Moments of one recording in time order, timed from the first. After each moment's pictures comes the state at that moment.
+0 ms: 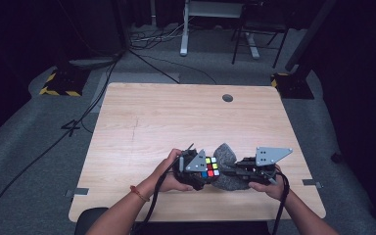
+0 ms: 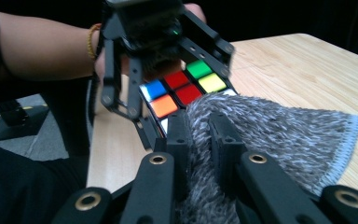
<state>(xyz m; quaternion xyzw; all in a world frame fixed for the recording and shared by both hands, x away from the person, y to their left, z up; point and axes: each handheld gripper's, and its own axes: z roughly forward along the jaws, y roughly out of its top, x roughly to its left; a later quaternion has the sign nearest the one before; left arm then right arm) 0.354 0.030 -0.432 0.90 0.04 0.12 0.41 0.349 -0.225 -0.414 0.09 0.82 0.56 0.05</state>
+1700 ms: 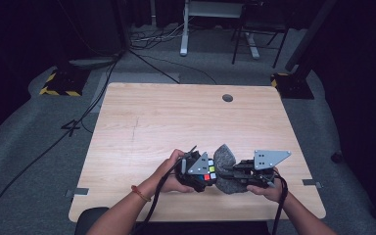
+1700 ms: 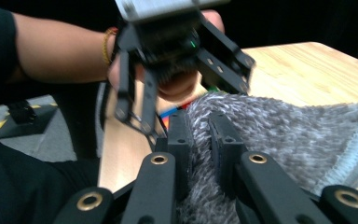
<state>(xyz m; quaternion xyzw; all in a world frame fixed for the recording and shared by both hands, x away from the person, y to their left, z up) 0.349 0.023 -0.434 0.91 0.01 0.13 0.40 0.342 -0.218 -0.413 0.07 0.82 0.57 0.04</state>
